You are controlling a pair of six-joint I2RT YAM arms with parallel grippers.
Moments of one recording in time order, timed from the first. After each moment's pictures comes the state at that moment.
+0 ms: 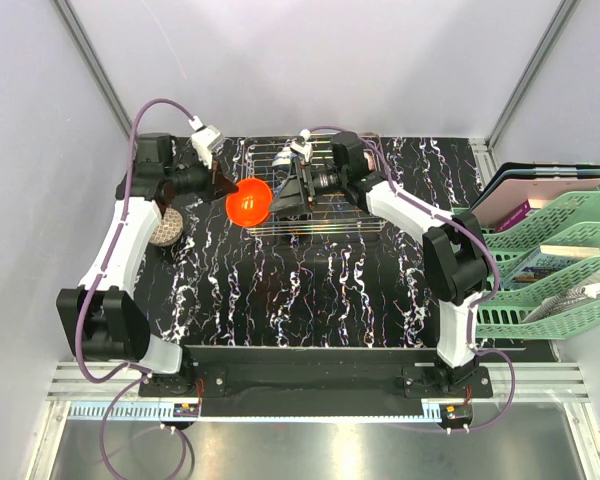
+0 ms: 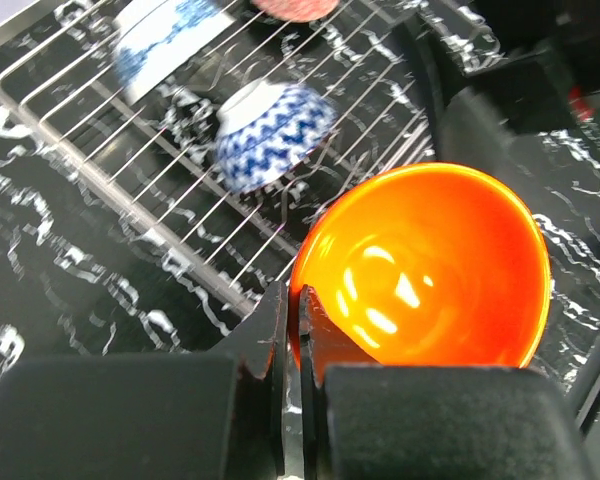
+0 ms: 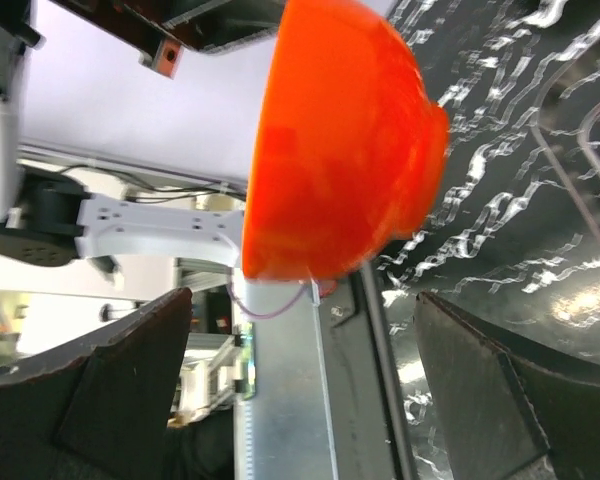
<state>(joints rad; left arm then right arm) -0.02 1.45 1.35 -0.53 0.80 0.30 0.54 1.99 1.59 0.01 -1.13 0.74</state>
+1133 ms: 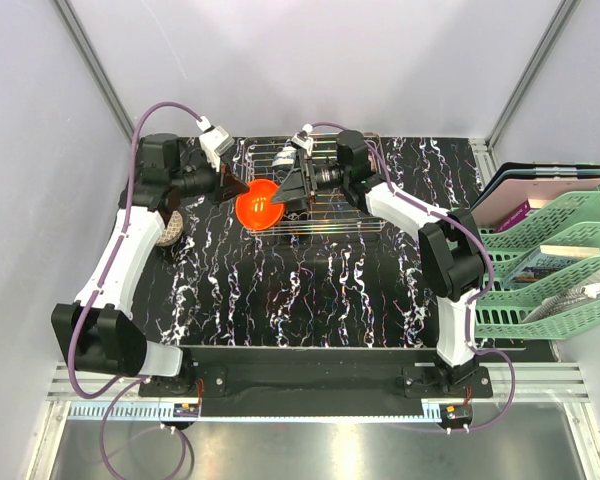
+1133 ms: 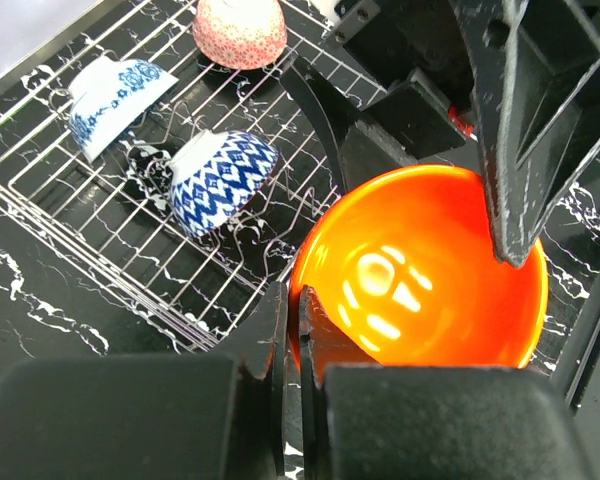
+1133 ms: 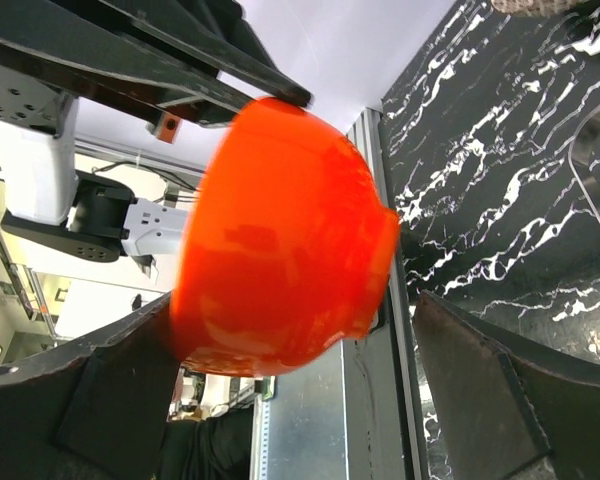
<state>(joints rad) -0.11 1.38 1.32 -0.47 0.81 0.25 0.51 2.02 1.56 0.31 -1.22 0.97</state>
